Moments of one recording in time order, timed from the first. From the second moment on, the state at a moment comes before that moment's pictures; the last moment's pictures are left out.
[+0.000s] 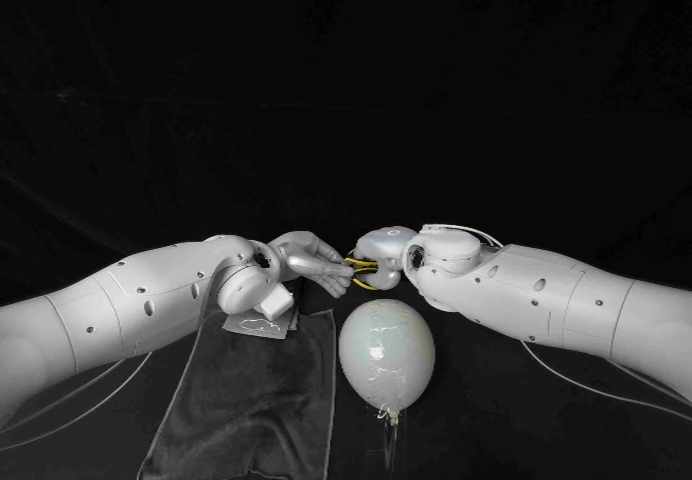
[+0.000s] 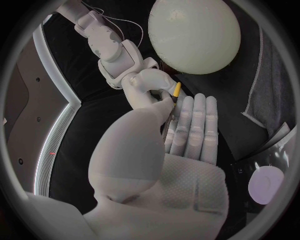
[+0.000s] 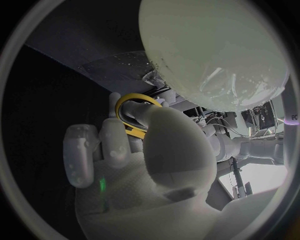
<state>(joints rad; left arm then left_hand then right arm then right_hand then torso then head) 1.41 -0.61 -0.07 1.18 -0.40 0.05 -0.05 1.48 -0.03 0.47 0.07 0.05 0.96 0.18 0.35 0.27 1.23 0.13 0.06 0.06 1.06 0.11 0.18 0.32 0.16 0.73 0.21 0.62 0.32 1.45 -0.35 -0.15 1.05 -1.61 -0.08 -0.06 1.28 0.00 0.64 0.13 0.05 0.98 0.09 0.32 0.48 1.11 0.17 0.51 0.57 1.47 -0.06 1.30 1.02 0.03 1.47 0.05 1.51 1.31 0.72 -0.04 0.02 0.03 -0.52</state>
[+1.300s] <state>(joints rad) 1.44 -0.78 -0.06 1.14 -0.22 -0.21 0.01 1.34 -0.08 -0.02 0.27 0.05 0.85 0.21 0.28 0.26 1.08 0.17 0.11 0.07 0.94 0.13 0.31 0.37 0.18 0.82 0.26 0.44 0.18 1.44 -0.52 -0.16 1.15 -1.54 -0.34 -0.15 1.27 -0.01 0.64 0.13 0.05 0.97 0.09 0.34 0.53 1.12 0.16 0.57 0.57 1.47 -0.06 1.31 1.02 0.03 1.46 0.05 1.51 1.31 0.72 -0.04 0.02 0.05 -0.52</state>
